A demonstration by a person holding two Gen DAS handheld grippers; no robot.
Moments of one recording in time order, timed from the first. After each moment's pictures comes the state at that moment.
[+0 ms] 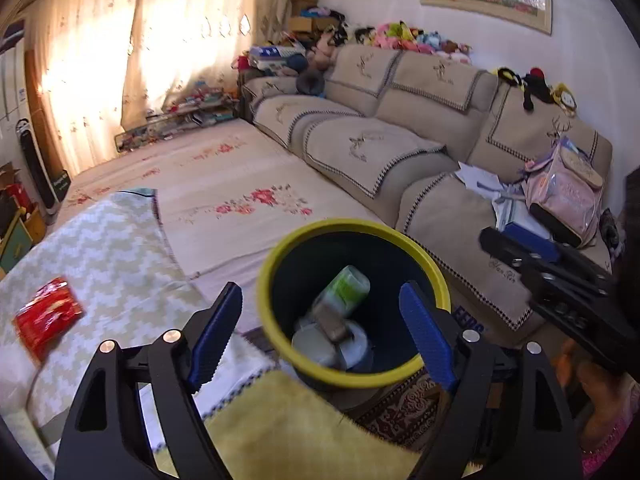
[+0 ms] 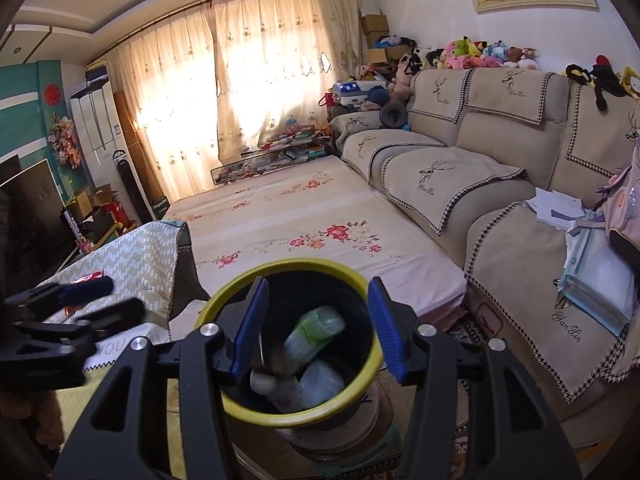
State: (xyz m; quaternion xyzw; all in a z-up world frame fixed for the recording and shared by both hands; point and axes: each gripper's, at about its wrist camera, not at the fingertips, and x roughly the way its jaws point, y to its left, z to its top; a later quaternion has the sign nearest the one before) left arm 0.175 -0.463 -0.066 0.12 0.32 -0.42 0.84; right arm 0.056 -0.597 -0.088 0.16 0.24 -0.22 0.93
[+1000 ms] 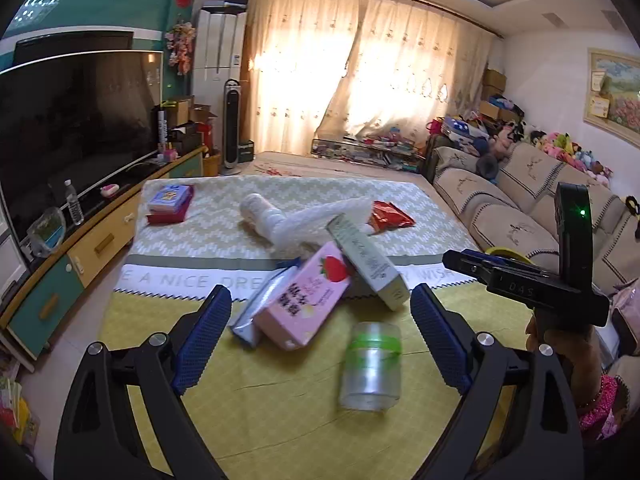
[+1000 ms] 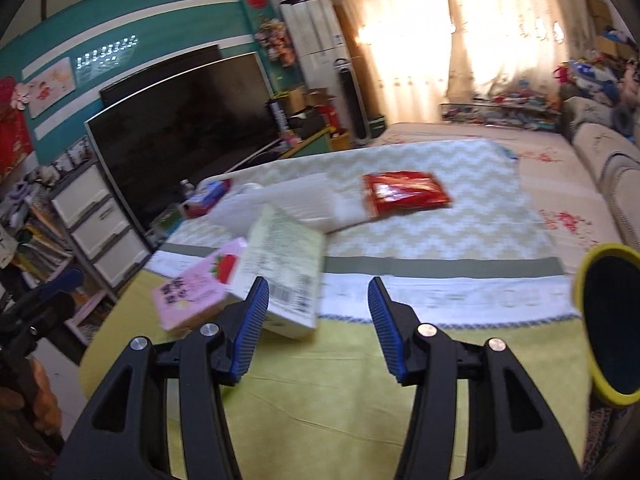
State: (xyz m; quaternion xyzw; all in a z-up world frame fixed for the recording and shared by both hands) left arm 0.056 -0.049 -0.042 -0.03 0.28 -0.11 0.95; right arm 0.151 -0.312 -0.079 0.10 0.33 0.19 0.92
